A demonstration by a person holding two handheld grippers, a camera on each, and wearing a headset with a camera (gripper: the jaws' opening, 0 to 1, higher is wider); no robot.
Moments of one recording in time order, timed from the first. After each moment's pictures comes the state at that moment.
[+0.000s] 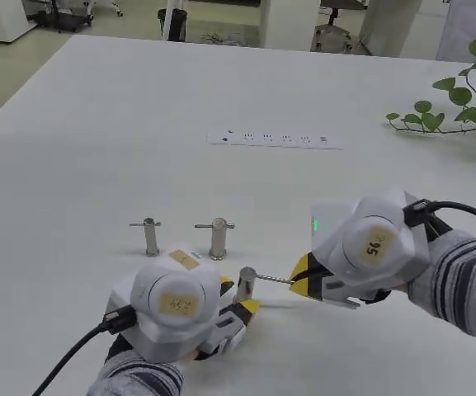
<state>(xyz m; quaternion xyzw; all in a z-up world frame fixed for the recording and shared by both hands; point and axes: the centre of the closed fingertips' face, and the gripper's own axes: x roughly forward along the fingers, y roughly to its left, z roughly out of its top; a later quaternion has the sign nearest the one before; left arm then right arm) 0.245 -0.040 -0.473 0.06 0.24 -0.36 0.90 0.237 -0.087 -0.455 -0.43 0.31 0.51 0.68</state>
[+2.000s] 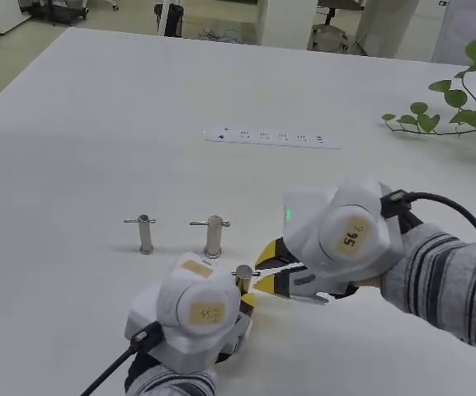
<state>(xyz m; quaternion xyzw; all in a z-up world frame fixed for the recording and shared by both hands) 0.250 -0.040 -0.481 0.02 0.25 -0.28 0.93 0.237 -0.048 -0.441 -0.42 0.27 0.53 0.69</state>
